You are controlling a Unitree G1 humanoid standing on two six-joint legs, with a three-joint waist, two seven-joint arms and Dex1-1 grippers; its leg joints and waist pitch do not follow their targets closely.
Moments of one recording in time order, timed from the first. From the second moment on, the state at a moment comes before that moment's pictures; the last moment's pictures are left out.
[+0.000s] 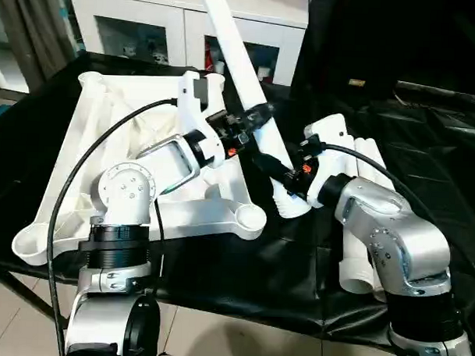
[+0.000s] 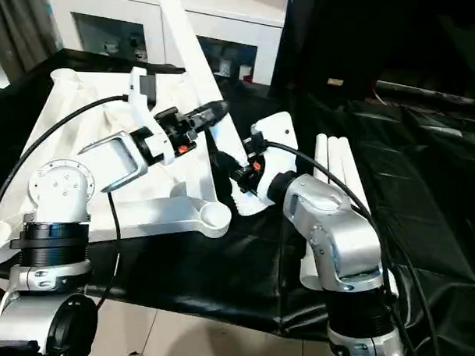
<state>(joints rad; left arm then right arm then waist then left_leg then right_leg) -0.73 0.03 0.24 0.11 -0.87 0.96 -0.18 -0.47 -0.20 0.07 -0.20 0.27 0.75 0.47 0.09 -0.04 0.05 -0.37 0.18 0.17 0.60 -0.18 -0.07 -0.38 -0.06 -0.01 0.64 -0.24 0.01</state>
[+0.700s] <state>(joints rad) -0.71 0.15 0.09 0.06 -0.77 0.91 -0.36 -0.46 -0.21 0.01 -0.19 0.41 0.79 0.56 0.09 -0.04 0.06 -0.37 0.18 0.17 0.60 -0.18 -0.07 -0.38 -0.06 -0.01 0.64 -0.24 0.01</state>
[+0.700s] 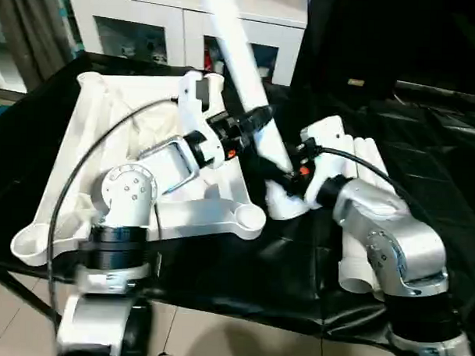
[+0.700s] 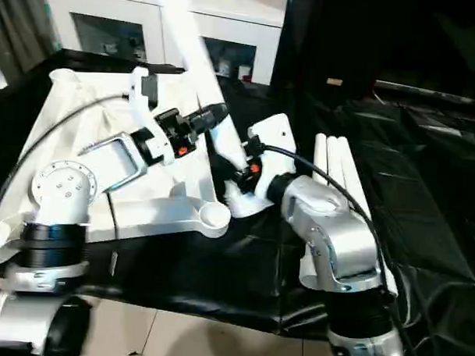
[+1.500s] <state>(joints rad) -0.75 0.29 0.07 0.05 -0.91 1.02 -0.76 -0.51 -0.33 -0.11 -0.16 0.76 1.07 0.80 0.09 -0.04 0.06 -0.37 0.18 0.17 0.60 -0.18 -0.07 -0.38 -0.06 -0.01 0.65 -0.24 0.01</state>
